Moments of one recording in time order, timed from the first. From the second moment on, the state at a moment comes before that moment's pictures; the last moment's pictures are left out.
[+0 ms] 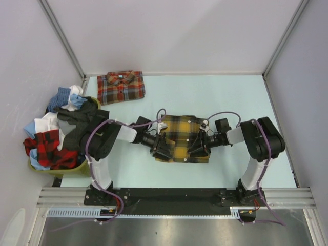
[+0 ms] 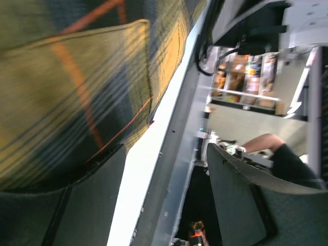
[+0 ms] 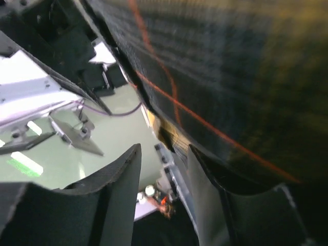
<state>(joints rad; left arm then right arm) -0.48 1.89 0.78 0.03 1.15 -0.43 0.26 1.81 0.63 0.10 -1.13 0.64</state>
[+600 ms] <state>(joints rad) -0.44 1.95 1.40 -0.13 1.08 -0.35 0.12 1.86 1.13 -0.20 -1.08 0.50</state>
